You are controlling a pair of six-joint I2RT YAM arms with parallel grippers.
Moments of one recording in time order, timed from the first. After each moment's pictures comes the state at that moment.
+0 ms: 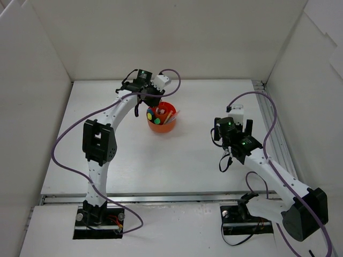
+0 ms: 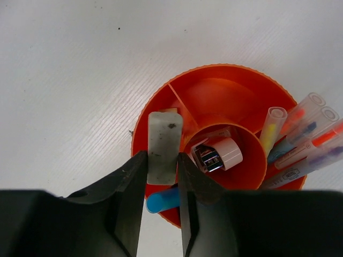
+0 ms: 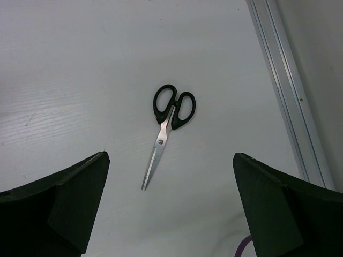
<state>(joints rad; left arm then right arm) -0.38 2.14 2.01 -0.69 0.26 0.35 0.48 1.10 0.82 -0.46 0.69 0.30</state>
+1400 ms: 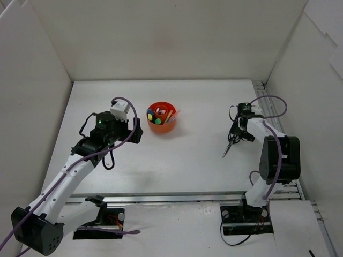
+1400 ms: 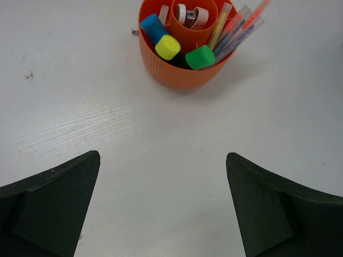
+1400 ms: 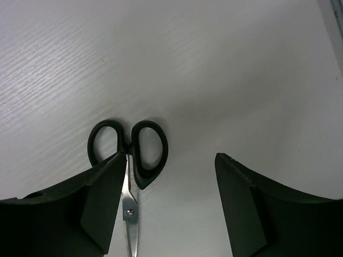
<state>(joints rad) -0.40 1.02 0.94 -0.40 0.06 -0.13 0.00 1.67 1.02 -0.45 0.35 0.44</state>
